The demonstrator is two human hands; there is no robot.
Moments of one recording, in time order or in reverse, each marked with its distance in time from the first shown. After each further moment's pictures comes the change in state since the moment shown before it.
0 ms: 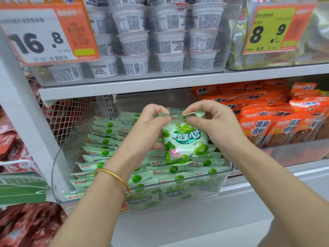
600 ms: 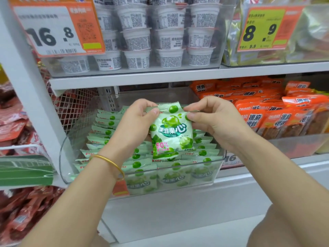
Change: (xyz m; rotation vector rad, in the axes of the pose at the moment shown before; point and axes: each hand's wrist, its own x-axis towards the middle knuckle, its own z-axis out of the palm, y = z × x) left_hand -0.014 0.003 -0.007 0.190 0.183 0.054; right_hand -0.012 -0.009 -0.009 0.271 -0.039 0.198
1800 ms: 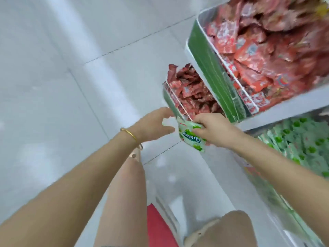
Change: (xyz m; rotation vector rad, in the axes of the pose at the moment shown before) left_hand -0.257 -0.009 -0.259 0.148 0.303 -0.884; right_hand -0.056 -0.022 0.353 -1.183 -1.606 -0.093
